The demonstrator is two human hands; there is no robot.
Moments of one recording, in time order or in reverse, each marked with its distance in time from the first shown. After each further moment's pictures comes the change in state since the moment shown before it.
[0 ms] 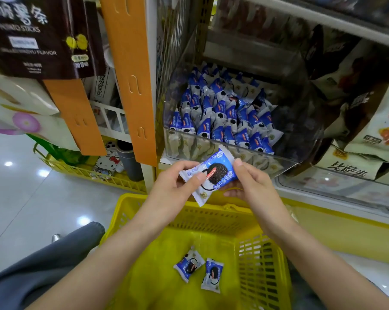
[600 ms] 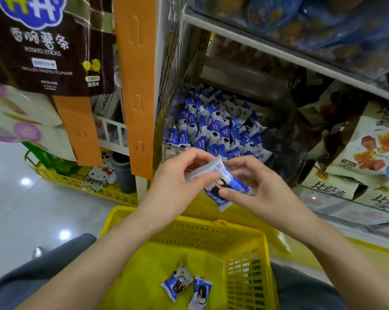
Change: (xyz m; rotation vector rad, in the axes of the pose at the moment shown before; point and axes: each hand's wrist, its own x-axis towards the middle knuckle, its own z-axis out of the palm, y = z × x) left_hand 0.010 0.036 0.001 0.156 -0.040 0.362; right_hand -0.007 -0.051 -0.028 -0.655 -0.121 -0.263
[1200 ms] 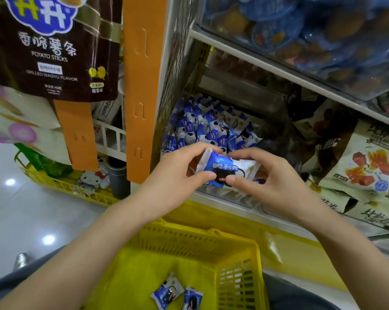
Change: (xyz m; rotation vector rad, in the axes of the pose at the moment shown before) left_hand 0.017 0.018 -0.016 0.125 -0.130 0.042; right_hand 0.017 -0.022 -0.027 -0.155 0.039 -0.074
